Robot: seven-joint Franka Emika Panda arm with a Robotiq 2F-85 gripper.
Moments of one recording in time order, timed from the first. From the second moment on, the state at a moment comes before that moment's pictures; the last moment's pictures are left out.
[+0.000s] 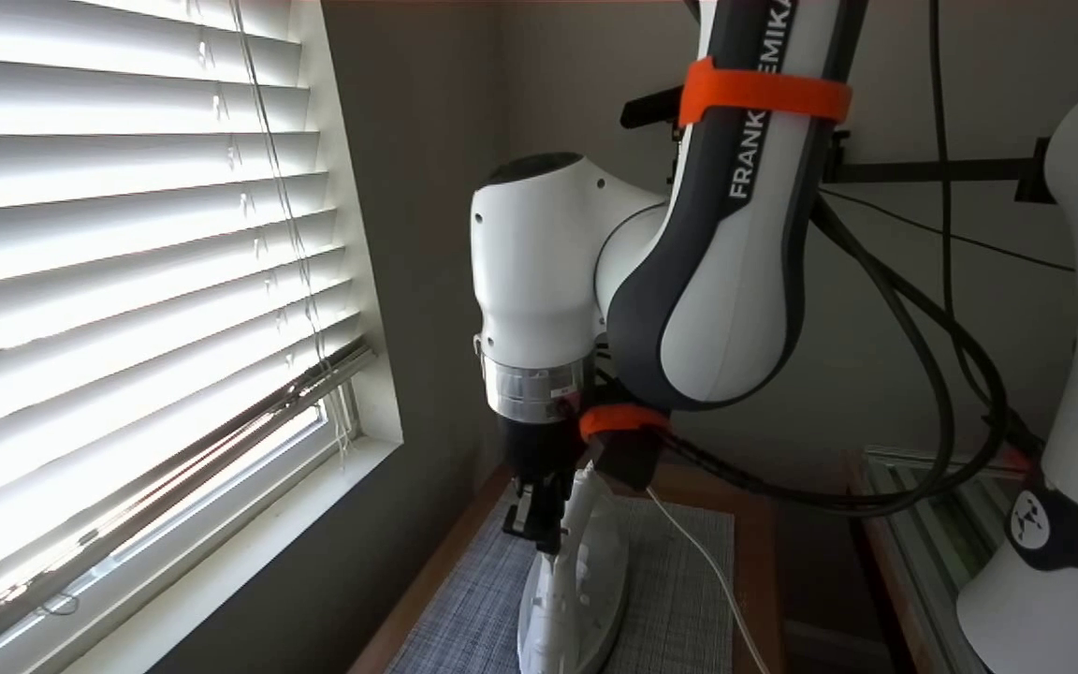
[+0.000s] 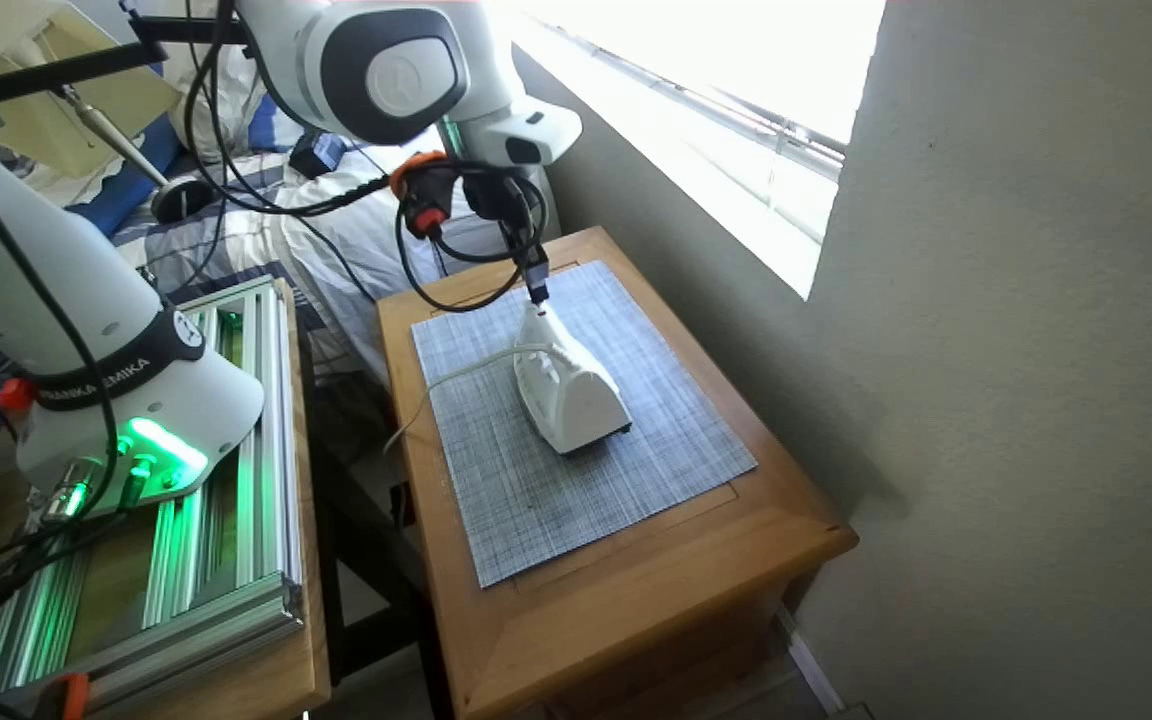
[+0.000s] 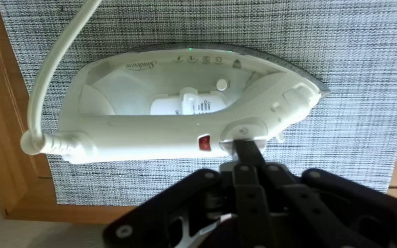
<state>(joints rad) 0.11 0.18 -0.15 -2.74 -0.40 2.98 0.42</state>
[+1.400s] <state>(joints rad) 0.15 0.21 -0.19 -2.74 -0.41 3.08 0.42</state>
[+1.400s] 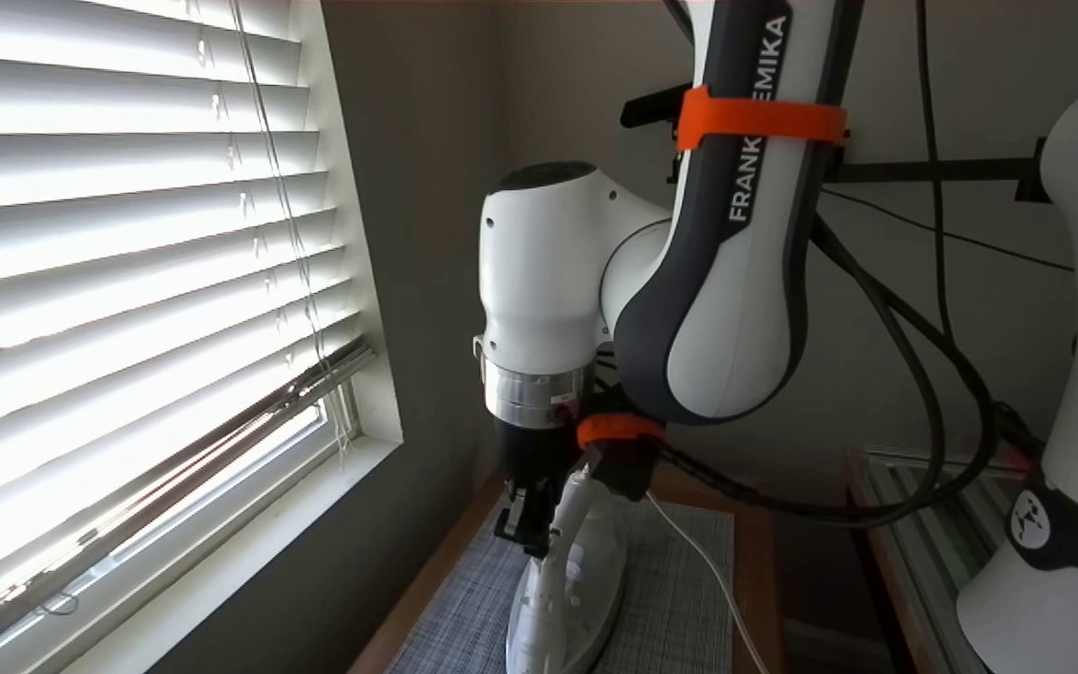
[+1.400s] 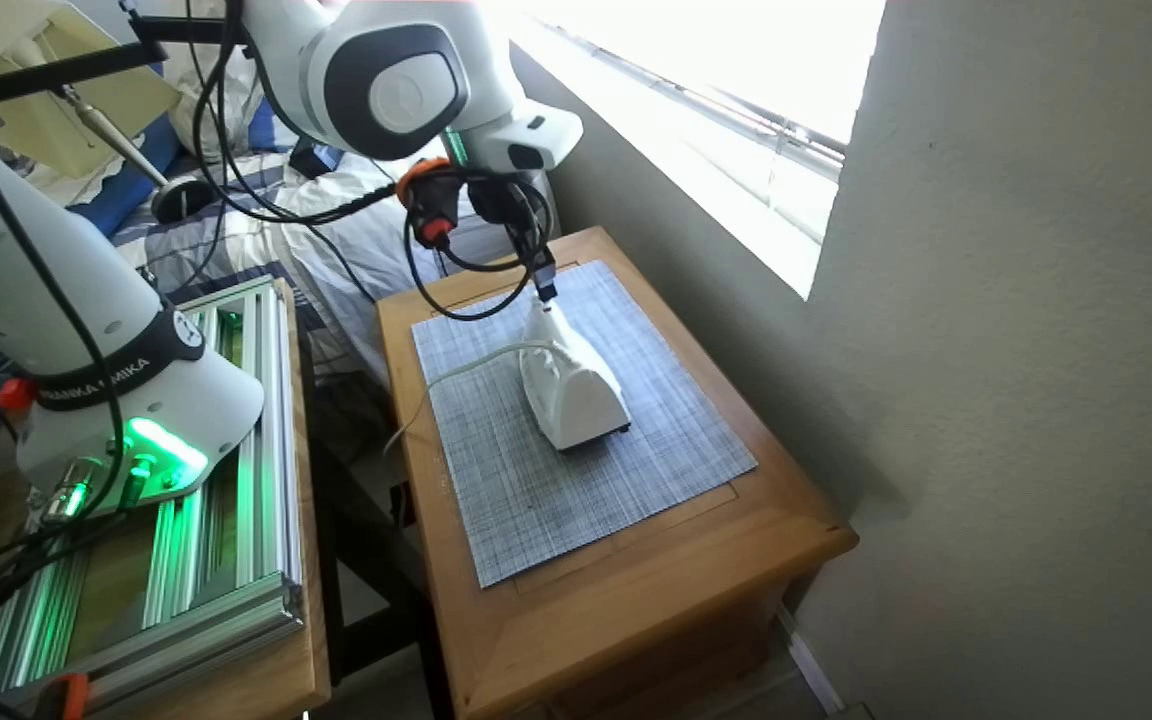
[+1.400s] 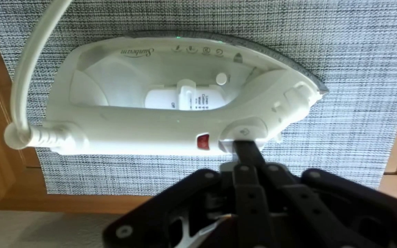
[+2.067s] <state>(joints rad) 0.13 0.22 -0.17 -2.74 -0.40 3.08 0.42</state>
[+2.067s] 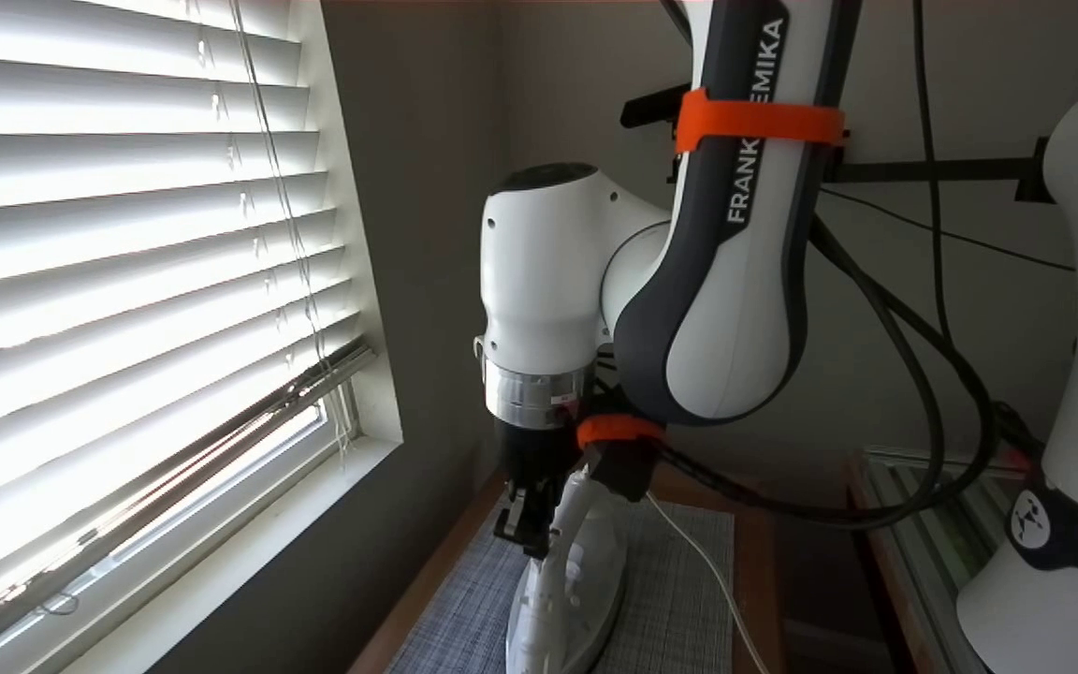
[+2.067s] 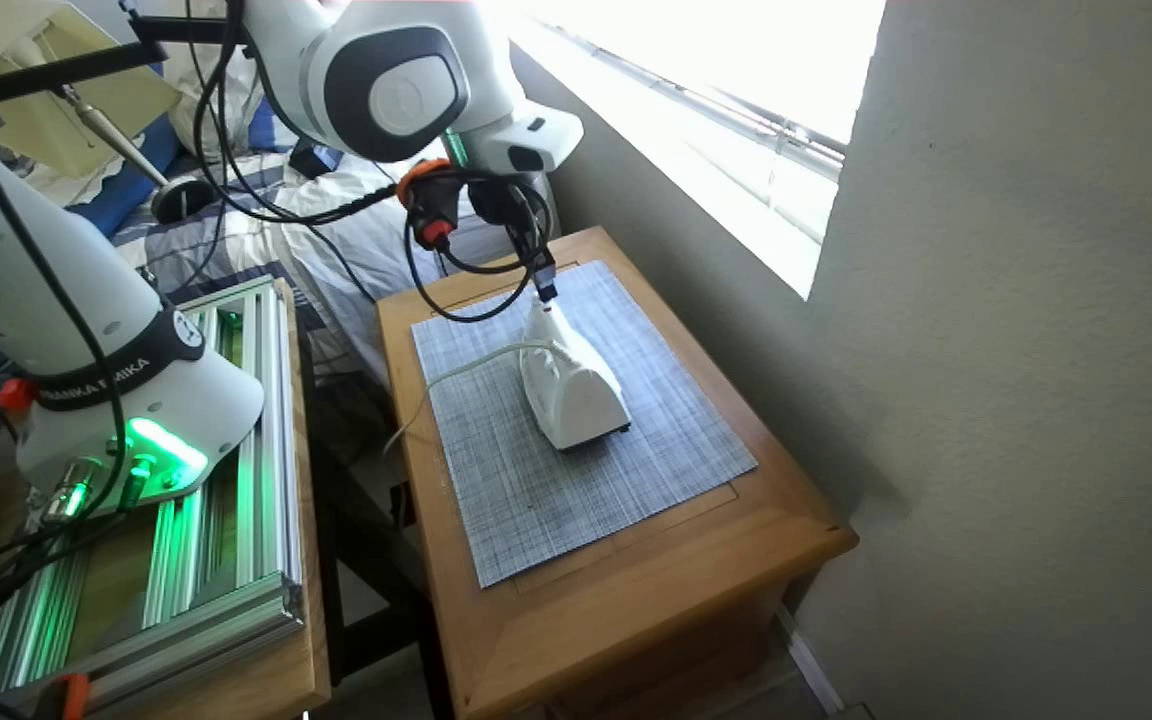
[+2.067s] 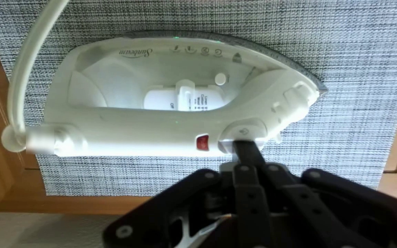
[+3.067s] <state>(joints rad) 0.13 0.22 -0.17 -2.74 -0.40 3.08 0.42</state>
